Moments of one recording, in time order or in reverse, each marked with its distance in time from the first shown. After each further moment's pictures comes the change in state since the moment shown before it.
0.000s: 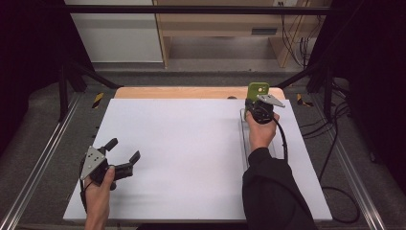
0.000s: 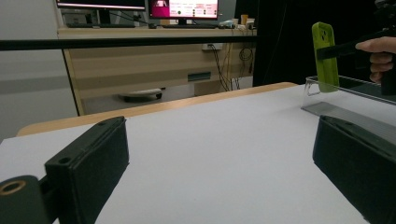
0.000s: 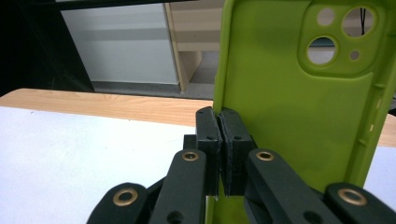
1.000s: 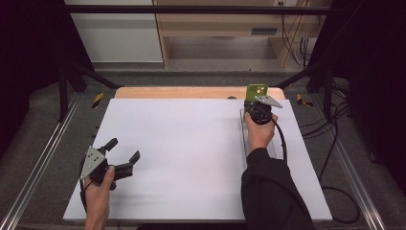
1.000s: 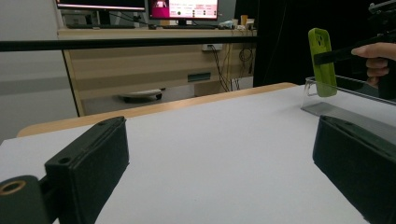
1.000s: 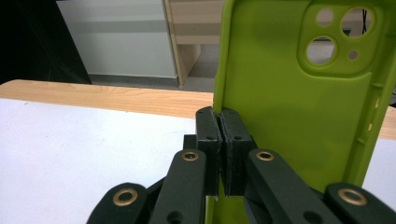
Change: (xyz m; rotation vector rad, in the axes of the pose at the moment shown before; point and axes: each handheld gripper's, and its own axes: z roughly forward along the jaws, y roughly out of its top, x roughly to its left) left arm 0.000 0.000 0.000 -0.003 -0.001 0.002; right arm 0.001 -0.006 0.006 0.024 -0.004 -0.008
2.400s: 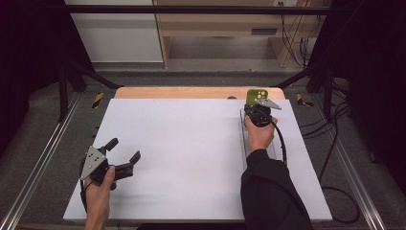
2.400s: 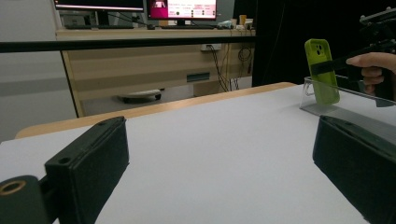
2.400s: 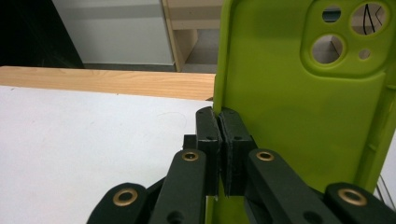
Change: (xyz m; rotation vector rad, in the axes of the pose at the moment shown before) left arm -0.001 0.000 0.000 0.001 -0.004 0.006; right arm -0.005 -0.014 0.007 0.057 -0.010 0.023
